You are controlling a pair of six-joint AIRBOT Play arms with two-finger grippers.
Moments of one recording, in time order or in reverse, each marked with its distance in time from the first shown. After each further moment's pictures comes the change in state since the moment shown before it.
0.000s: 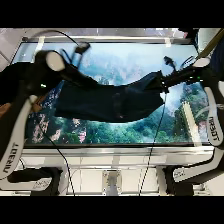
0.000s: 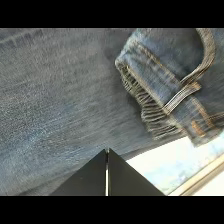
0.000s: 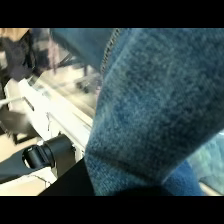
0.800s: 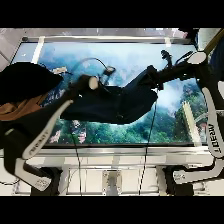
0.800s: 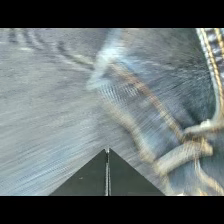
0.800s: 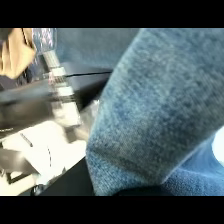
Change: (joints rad) left arm -0.047 -0.178 -0.043 0.028 0.244 -0.027; right arm 0.195 0.068 0.001 -0.068 -0.245 0.182
